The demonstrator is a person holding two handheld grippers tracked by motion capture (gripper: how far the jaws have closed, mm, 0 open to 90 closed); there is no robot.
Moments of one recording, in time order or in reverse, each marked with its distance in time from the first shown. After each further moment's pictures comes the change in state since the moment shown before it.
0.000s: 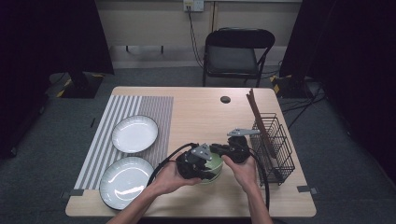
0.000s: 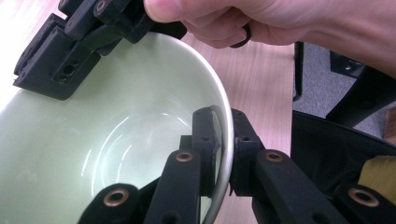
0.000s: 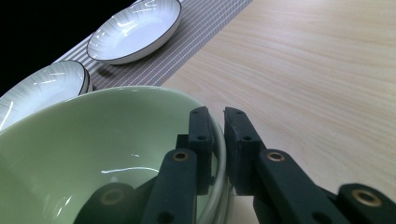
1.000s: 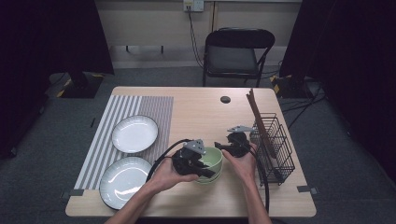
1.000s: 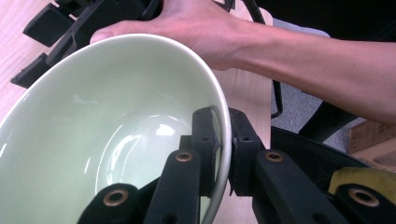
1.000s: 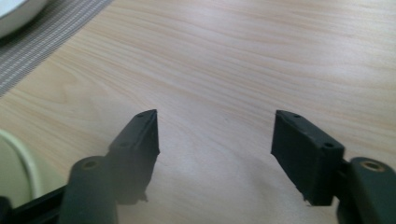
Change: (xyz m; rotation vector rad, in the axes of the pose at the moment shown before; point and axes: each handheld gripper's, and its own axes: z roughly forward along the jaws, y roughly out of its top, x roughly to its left) left arm 0.012 -0.005 -0.010 -0.085 -0.097 -0.061; right arm -0.040 -0.009 0.033 0.059 -0.324 0.005
